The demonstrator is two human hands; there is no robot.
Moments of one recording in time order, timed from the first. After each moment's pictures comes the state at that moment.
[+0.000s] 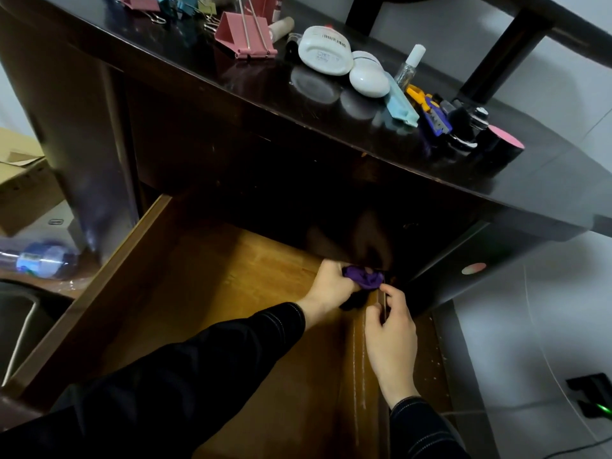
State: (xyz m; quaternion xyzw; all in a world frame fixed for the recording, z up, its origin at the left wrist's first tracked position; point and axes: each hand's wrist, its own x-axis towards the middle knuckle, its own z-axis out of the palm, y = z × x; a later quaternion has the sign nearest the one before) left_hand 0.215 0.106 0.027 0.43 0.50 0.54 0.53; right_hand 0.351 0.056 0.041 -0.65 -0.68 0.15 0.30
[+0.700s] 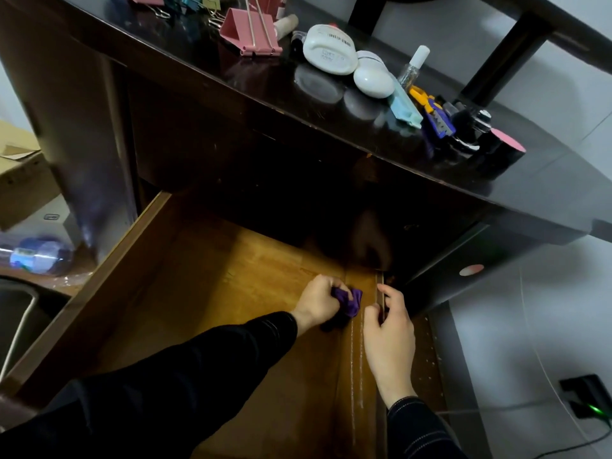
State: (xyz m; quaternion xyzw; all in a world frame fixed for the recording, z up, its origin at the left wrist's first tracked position) left_hand 0.203 0.093 -0.002 0.51 0.57 0.43 0.48; right_hand 0.352 0.057 0.041 -0.65 -0.68 0.17 0.29
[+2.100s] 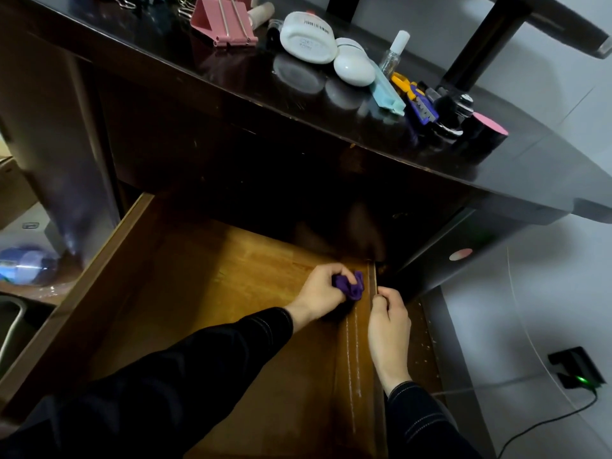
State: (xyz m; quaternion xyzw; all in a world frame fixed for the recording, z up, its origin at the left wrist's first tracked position) left_hand 0.209 0.089 0.019 0.51 0.51 0.47 0.51; right_hand 0.359 0.058 0.032 -0.67 -0.58 0.27 0.37
